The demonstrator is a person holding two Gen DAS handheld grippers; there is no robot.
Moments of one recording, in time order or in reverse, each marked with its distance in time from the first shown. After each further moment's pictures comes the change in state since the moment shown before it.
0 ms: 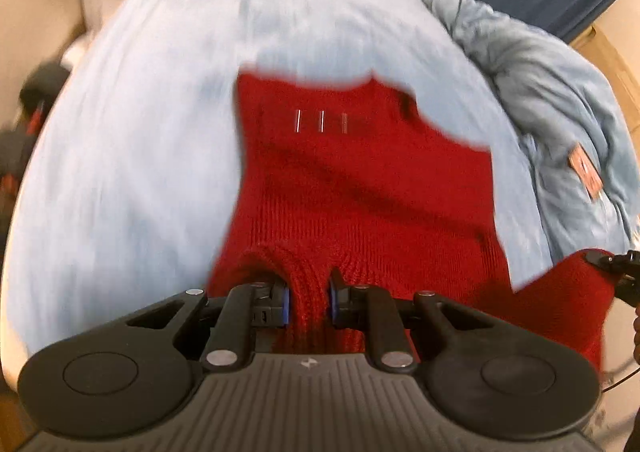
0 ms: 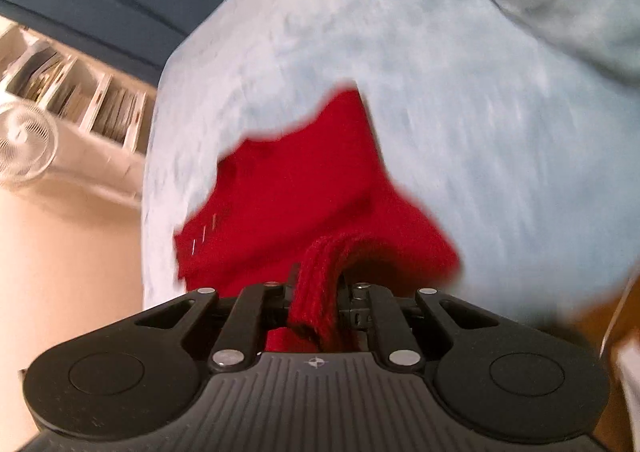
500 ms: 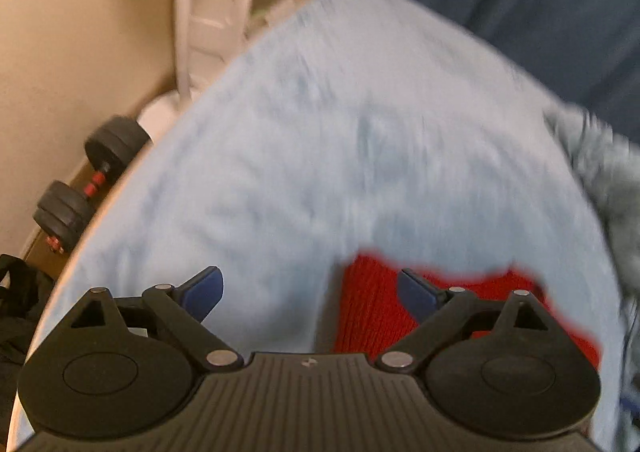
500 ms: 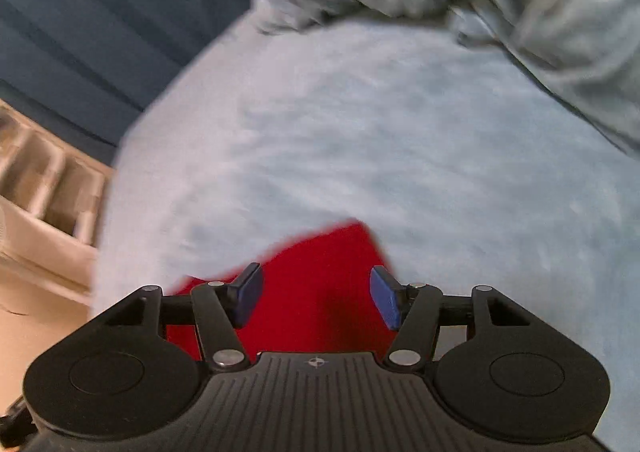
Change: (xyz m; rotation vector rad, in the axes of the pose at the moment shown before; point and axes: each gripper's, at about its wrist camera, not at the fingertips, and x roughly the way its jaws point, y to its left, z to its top) left arm 0.101 0.049 0.123 -0.182 -0.185 0.258; right arm 0.135 -0.035 0.094 0.060 -0.200 -0.090
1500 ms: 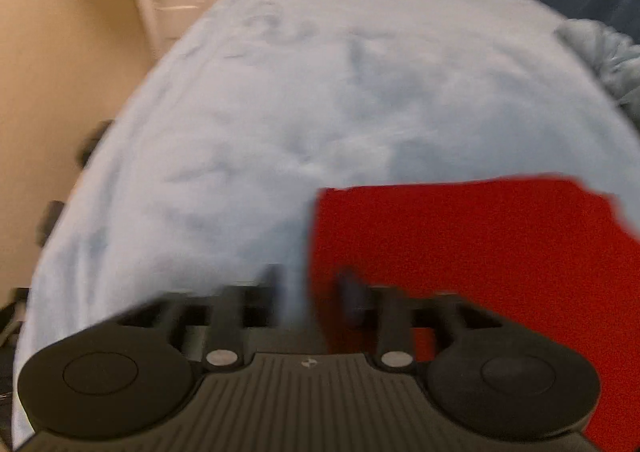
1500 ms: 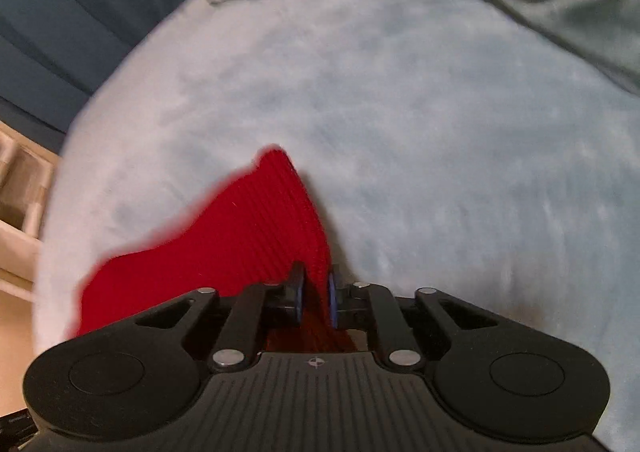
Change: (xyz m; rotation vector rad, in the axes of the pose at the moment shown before) left arm 0.083 -0.023 -0.026 0.164 0.022 0.157; right arm 0.062 -0.019 -0.028 0.015 0.015 -0.119
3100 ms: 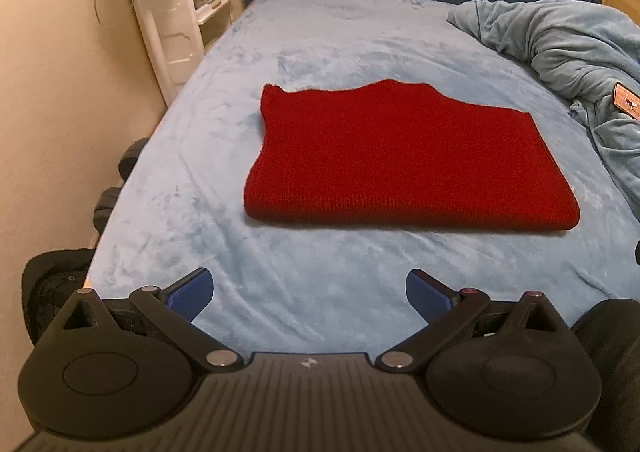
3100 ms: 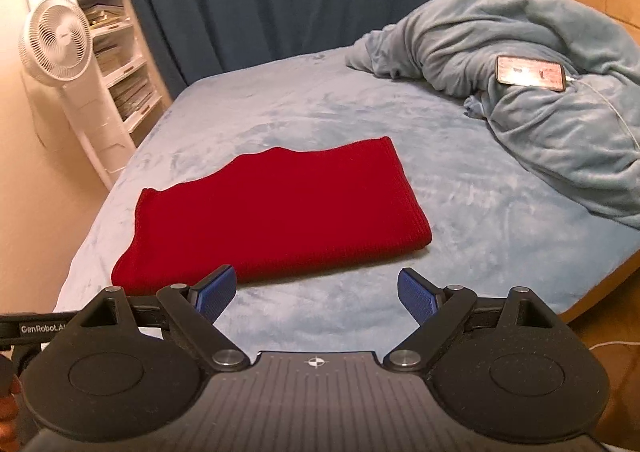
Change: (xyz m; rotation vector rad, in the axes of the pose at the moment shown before) left arm -0.299 -0.035 -0.261 0.169 -0.156 -0.062; right arm -0.331 0.052 -0.259 -0.475 -0.243 0.051
